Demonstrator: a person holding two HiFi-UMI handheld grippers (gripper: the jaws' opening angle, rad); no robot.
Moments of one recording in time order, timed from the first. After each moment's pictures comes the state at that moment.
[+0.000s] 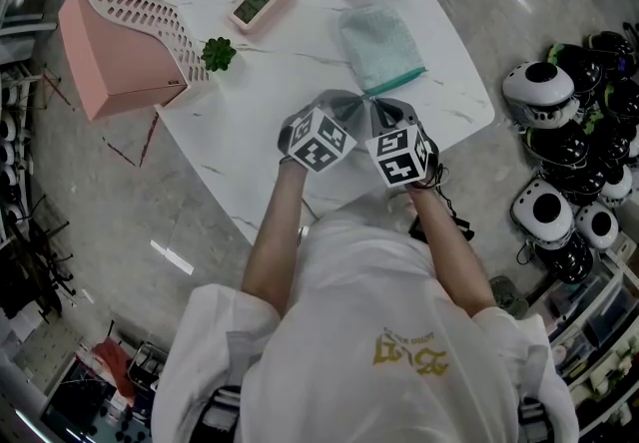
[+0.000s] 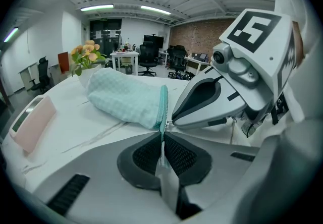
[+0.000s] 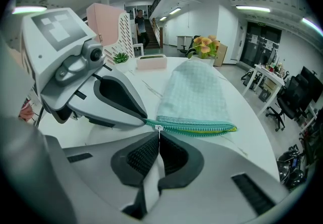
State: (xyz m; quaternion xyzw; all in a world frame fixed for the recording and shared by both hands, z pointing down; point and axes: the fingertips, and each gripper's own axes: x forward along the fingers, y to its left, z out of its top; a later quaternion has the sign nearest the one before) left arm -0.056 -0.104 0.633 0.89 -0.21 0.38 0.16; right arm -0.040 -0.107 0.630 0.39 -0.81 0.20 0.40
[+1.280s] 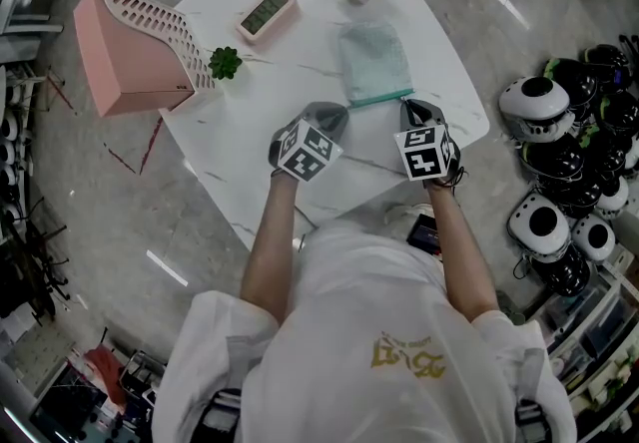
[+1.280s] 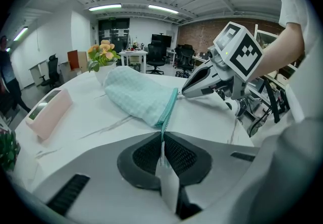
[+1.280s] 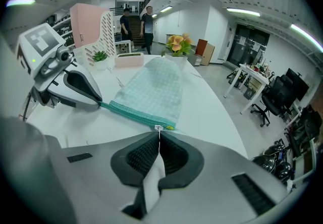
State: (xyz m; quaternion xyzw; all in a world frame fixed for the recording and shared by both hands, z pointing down) left arm -0.088 -0.106 0.628 0.87 -0.25 0.38 0.17; right arm 0.029 -0.134 0.624 0.44 -0.77 0.19 0.42
